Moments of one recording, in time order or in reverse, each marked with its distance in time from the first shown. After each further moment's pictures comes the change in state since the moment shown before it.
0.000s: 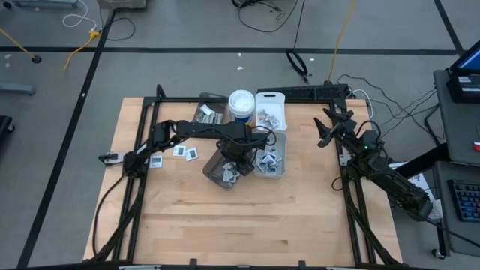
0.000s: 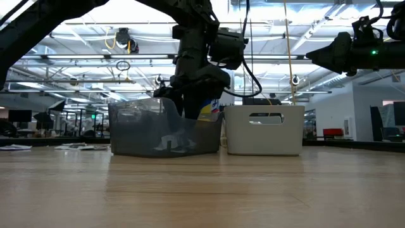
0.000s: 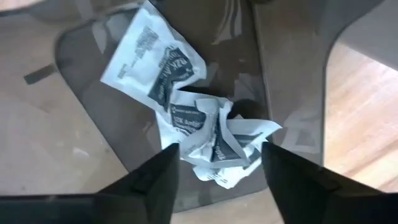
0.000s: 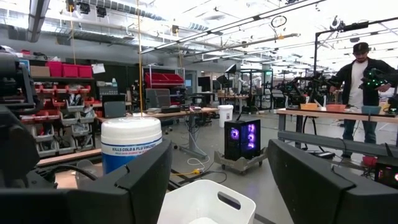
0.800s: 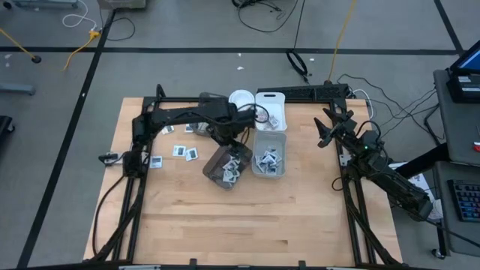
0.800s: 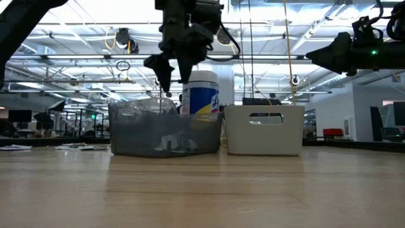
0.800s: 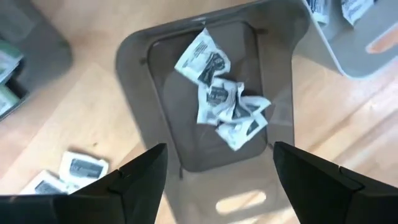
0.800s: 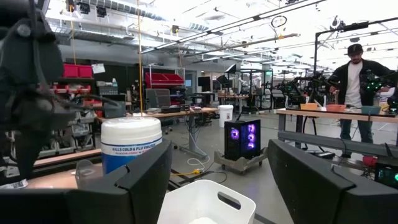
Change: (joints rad) left arm 0.090 -0.220 0.000 -0.088 -0.021 0.007; right arm 0.000 0.000 0.000 0.000 0.000 0.000
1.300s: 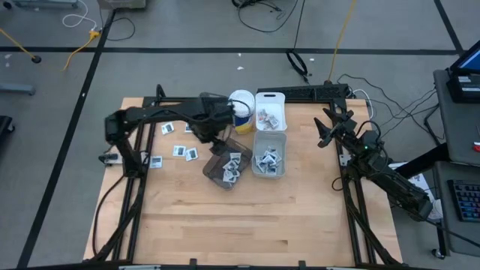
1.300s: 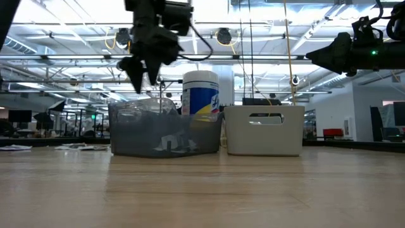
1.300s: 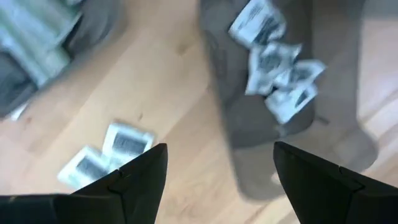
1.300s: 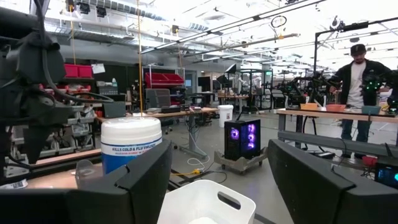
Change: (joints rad) left arm 0.070 -0.283 -0.386 0.133 -0.028 0.094; right arm 0.000 0.000 0.000 0.000 0.000 0.000
